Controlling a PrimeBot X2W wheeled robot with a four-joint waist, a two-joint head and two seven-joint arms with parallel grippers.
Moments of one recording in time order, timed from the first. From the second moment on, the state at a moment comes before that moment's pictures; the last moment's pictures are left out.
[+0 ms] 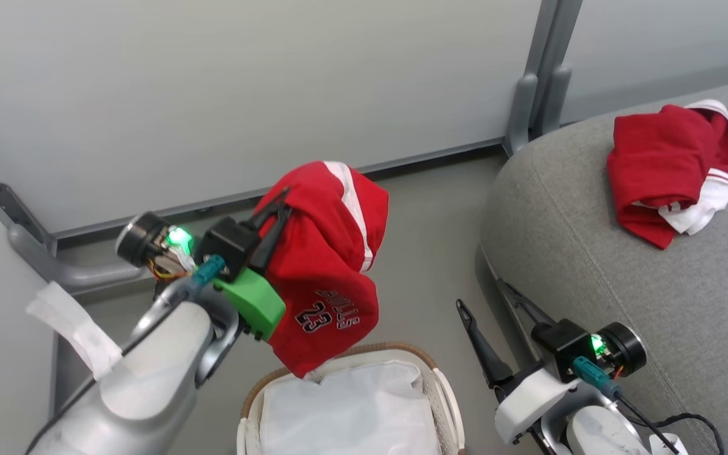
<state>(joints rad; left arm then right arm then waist) -0.62 0.31 -0.76 0.48 -0.37 -0.08 -0.24 -0.18 -0.05 0.26 0.31 0.02 0.13 -0.26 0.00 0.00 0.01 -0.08</state>
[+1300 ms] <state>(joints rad) -0.78 0.26 -0.90 0.32 -0.45 -0.12 -0.12 -0.41 -0.05 0.53 0.44 0.11 0.13 -0.26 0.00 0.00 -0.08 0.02</state>
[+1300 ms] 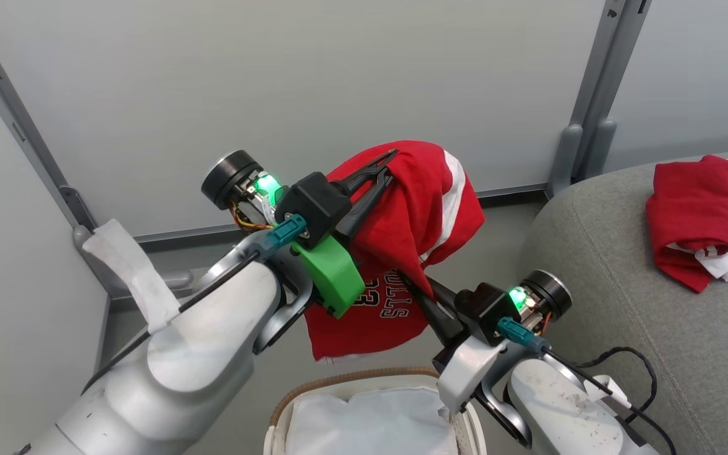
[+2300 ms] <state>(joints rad) -0.34 0.17 -0.80 0.40 -0.54 -0.06 -0.26 -0.38 -0.05 0.28 0.40 0.02 0.13 -0.26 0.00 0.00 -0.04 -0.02</state>
